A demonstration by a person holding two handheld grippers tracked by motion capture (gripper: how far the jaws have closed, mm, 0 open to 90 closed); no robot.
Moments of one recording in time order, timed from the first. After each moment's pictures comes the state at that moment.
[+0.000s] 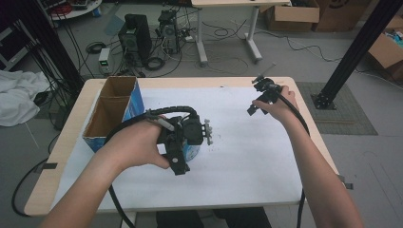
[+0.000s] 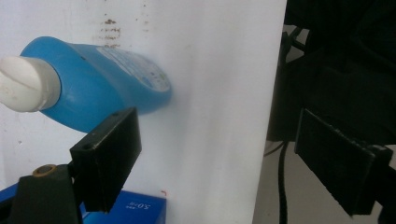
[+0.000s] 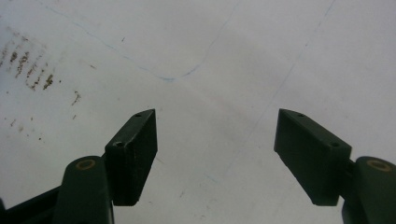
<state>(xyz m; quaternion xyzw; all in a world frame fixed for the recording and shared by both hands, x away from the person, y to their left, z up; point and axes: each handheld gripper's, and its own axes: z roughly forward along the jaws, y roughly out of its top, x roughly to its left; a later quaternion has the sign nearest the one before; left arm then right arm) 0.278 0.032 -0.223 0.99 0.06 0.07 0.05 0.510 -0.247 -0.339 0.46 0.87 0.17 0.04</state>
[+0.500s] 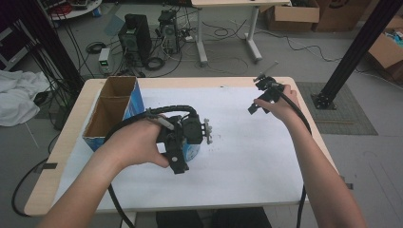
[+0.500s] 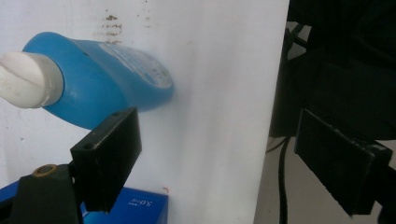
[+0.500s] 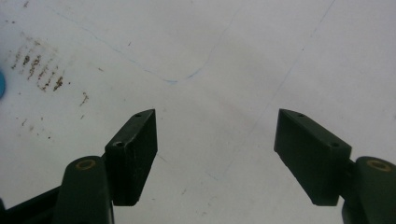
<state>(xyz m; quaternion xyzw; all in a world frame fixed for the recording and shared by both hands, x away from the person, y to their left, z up) 0.280 0.032 -0.222 0.99 0.06 0.07 0.05 0.508 -0.251 -0.332 0.45 0.87 0.18 0.04</state>
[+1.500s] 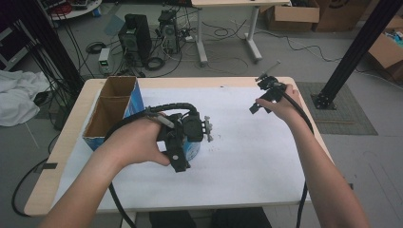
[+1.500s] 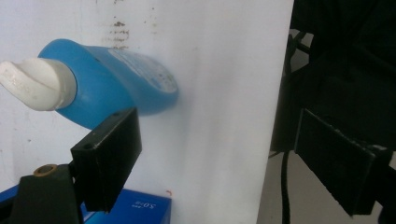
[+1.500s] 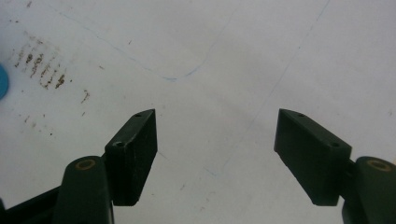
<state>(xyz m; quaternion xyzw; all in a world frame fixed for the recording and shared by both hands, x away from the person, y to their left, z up) 0.280 0.031 -0.217 0.99 0.06 0.08 0.06 0.506 -0.256 -0.329 0.45 0.87 0.18 0.04</state>
